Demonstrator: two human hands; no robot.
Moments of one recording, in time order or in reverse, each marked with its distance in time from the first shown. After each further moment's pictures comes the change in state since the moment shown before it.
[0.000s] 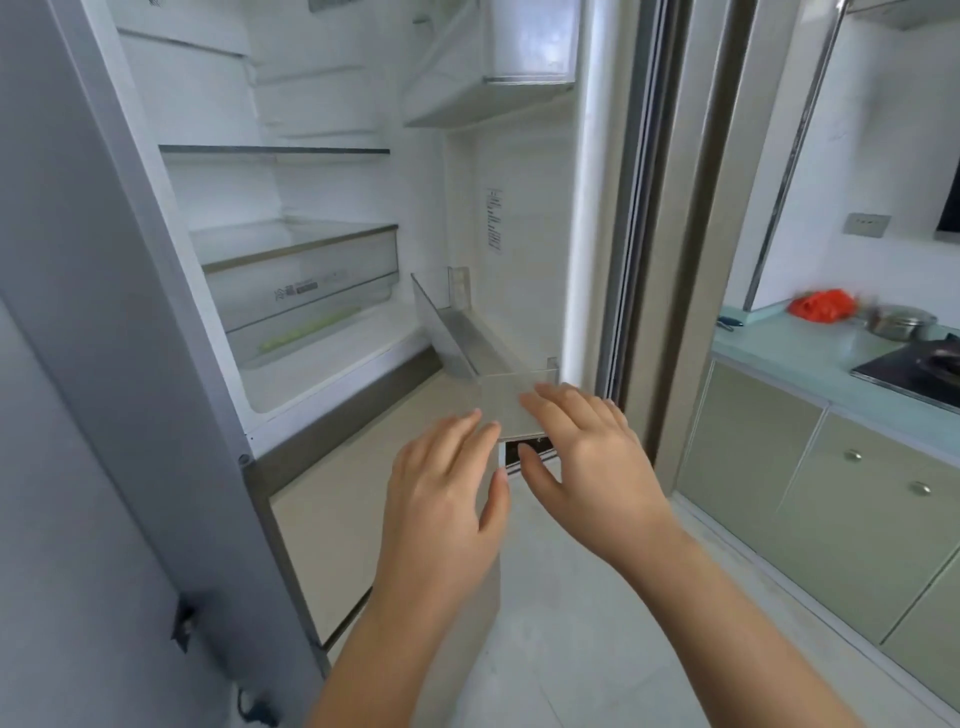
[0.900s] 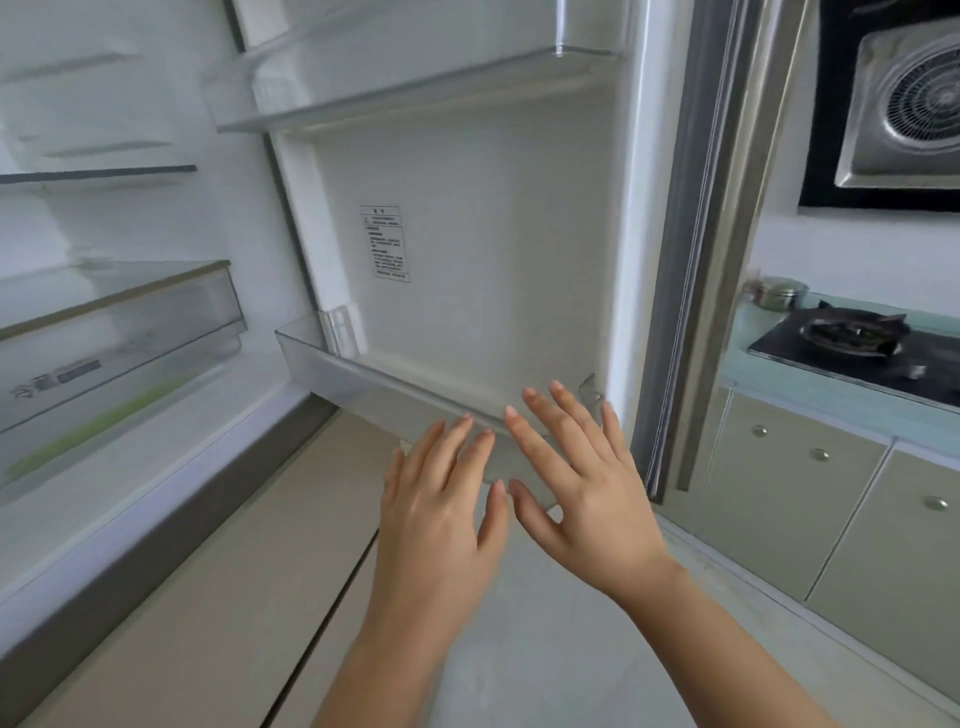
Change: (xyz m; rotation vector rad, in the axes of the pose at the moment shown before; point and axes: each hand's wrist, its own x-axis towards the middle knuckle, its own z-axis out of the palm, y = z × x) left_hand 0.087 0.015 0.147 -0.077 -0.091 0.137; right_hand 0.026 0.152 0.027 -0.098 0.117 -0.005
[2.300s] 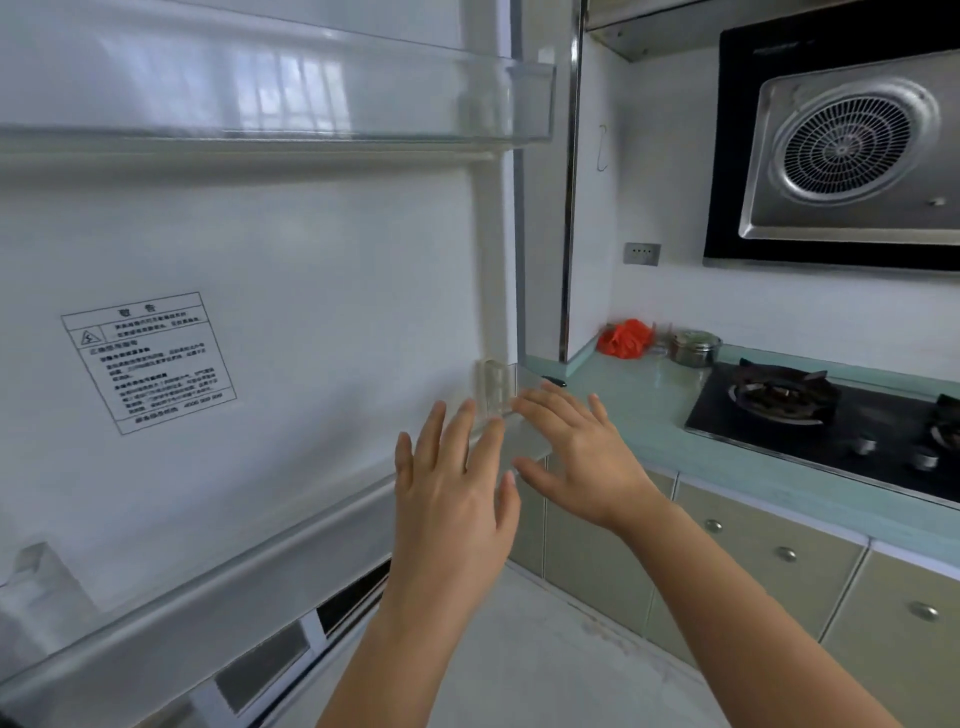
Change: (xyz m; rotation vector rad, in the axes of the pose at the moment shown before) left_hand 0.269 -0.051 0.308 0.039 -0.094 0.154; right_hand 0.180 0.354 0.130 -0.102 -0.222 0.255
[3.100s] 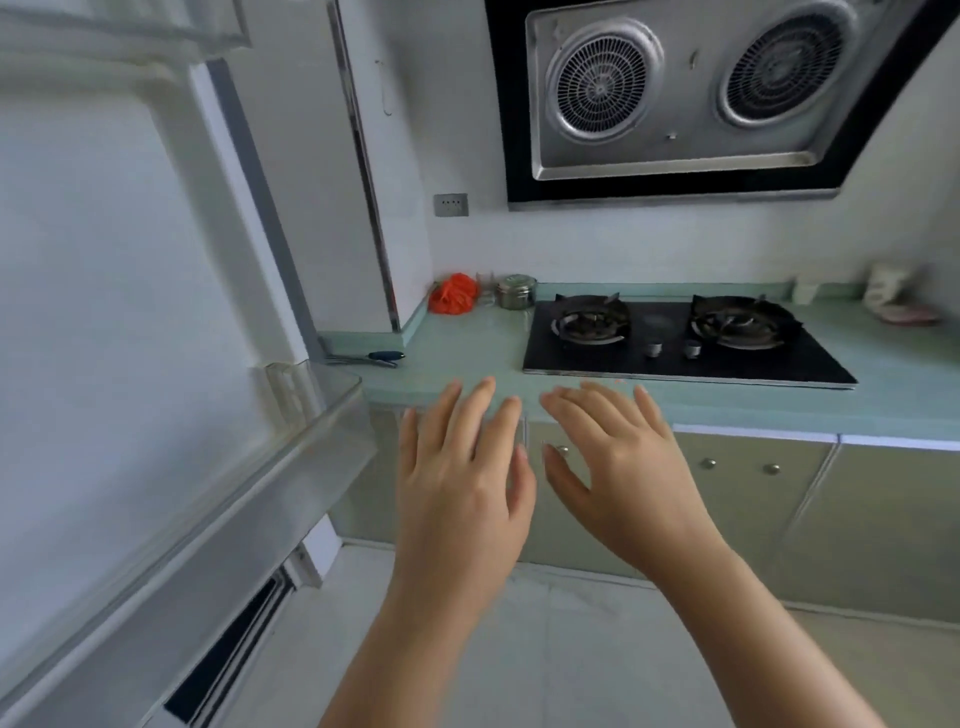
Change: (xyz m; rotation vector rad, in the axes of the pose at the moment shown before) left_hand 0.032 0.085 0.068 -0.446 0.058 0.289; right_hand -0.088 0.039 -0.064 -0.467 0.254 0.372
